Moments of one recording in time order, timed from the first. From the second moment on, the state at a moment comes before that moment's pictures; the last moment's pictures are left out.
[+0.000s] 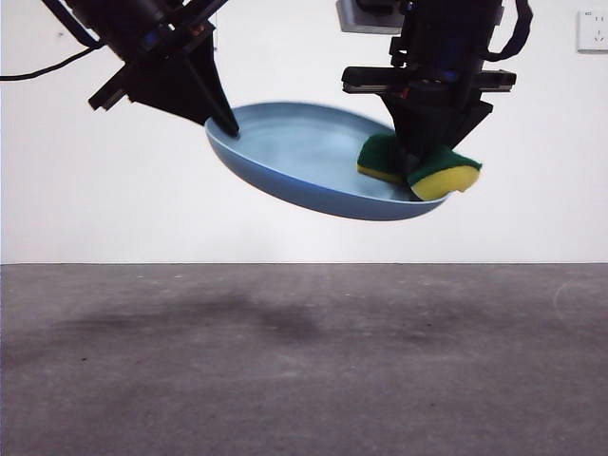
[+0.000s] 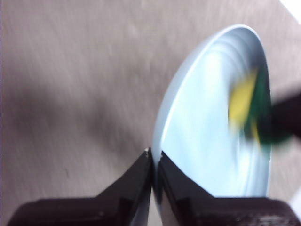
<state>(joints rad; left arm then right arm) -0.45 1.46 1.22 -0.53 0.34 -0.19 0.62 1.58 1.31 -0.74 0.22 -0.02</state>
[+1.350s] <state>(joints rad) -0.35 1.75 1.22 -0.55 -0.02 -0.01 0.61 1.11 1.31 -0.57 -0.08 0.03</state>
